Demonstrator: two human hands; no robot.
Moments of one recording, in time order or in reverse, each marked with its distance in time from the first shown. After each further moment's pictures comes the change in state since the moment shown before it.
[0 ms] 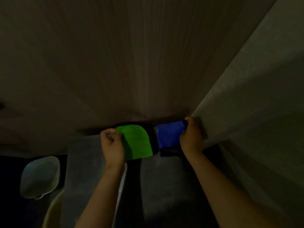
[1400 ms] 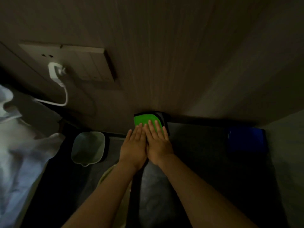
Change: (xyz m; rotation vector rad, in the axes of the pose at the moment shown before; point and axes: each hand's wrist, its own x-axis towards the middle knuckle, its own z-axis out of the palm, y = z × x) left_hand 0.084 -0.065 -0.182 1.323 -0.463 0.532; right_hand -0.160 -0.163 0.201 -0.356 -0.397 -0.860
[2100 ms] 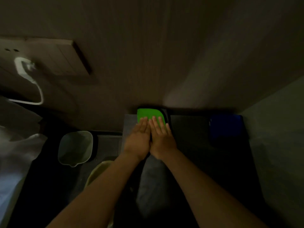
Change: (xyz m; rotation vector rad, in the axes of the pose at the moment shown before) left_hand 0.018 0.055 -0.001 -0.079 -0.018 0.168; right_hand -0.035 0.040 -0.027 0.060 -0.060 0.148
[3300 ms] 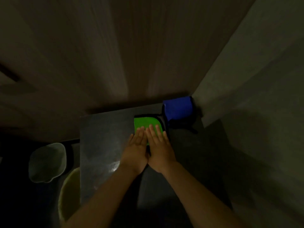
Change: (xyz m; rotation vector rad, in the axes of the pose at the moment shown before) left_hand -0.026 0.115 0.047 -0.056 -0.116 0.136; right_hand -0.107 0.091 -0.014 0.005 -0.023 0.161
